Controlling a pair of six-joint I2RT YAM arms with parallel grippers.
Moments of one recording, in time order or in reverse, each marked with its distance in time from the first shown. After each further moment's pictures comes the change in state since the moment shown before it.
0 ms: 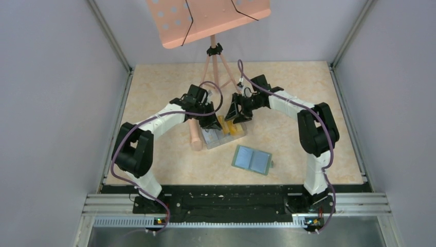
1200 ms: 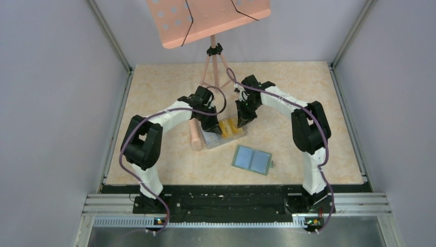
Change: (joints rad) left arm -0.034 0.126 0.086 -0.105 -0.055 0.000; right arm 0.067 0.079 0.178 -0.361 0.416 -0.185
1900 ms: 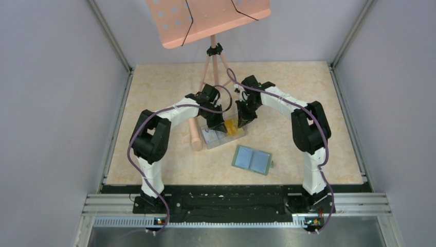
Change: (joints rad) left arm -0.021 0.107 0.091 0.008 0.006 -0.004; right arm 0.000 0.000 -0.006 0.005 0.008 0.007
